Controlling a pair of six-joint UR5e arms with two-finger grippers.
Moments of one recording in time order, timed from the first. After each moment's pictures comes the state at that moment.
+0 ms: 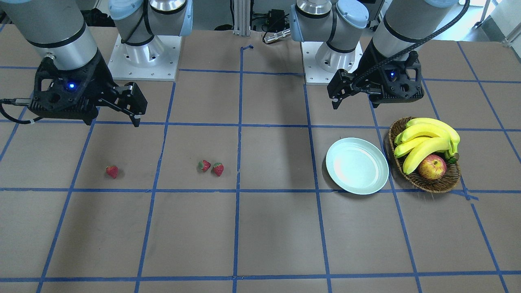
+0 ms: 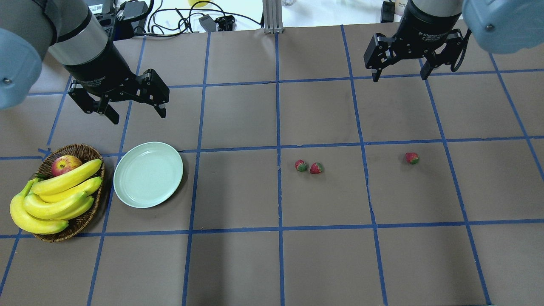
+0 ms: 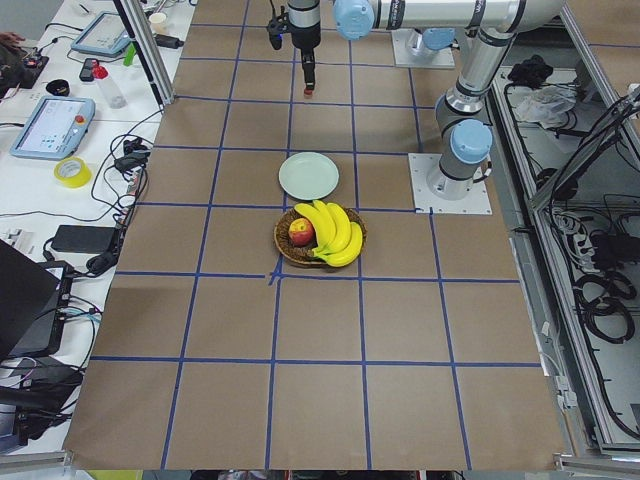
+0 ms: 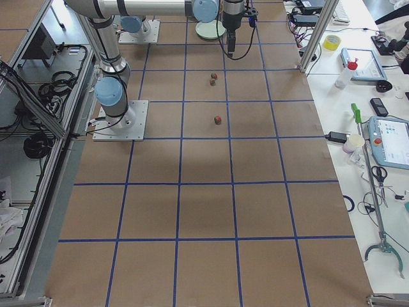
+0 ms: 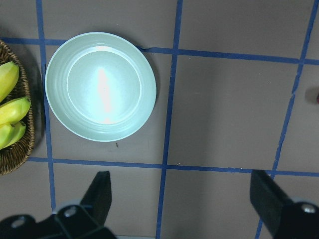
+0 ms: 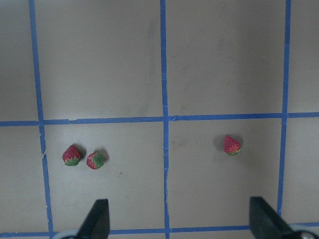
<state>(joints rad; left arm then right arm) -1.53 -1.56 -1.60 -1.61 1.55 -0.05 1.57 -1.49 1.49 -1.61 -1.59 0.02</state>
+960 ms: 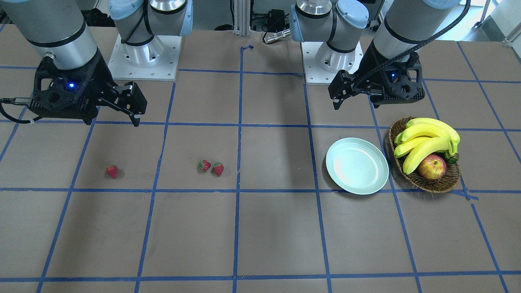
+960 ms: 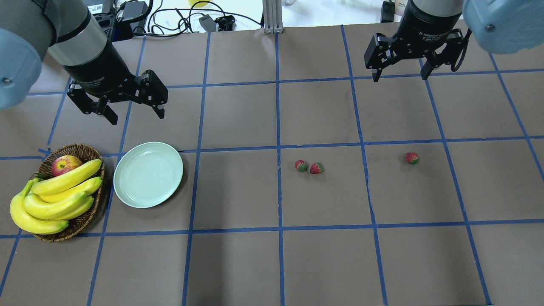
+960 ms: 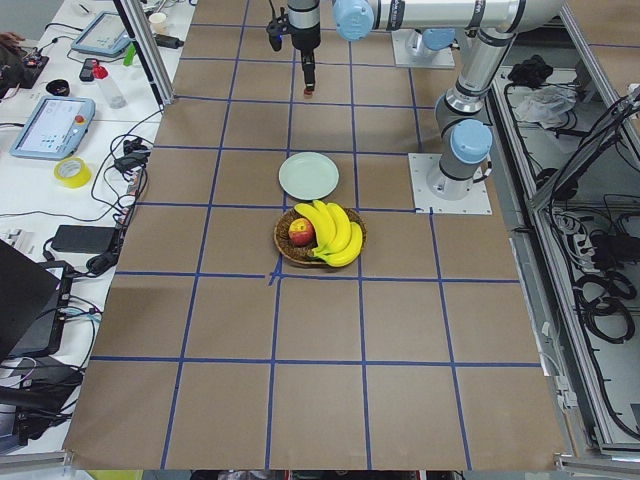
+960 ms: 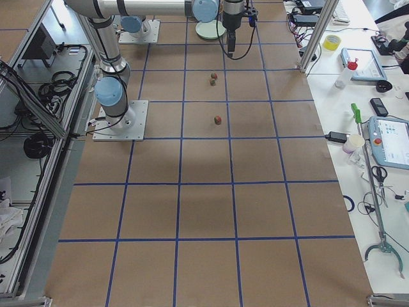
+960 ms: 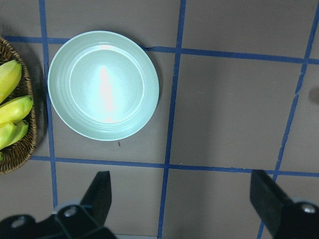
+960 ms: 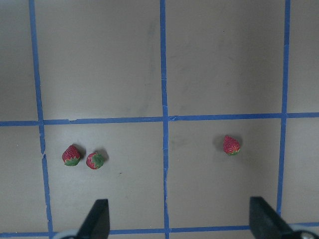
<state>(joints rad) -1.53 -1.56 -1.60 -1.61 1.55 -0.05 1.57 -1.49 1.49 -1.60 -1.59 0.02</state>
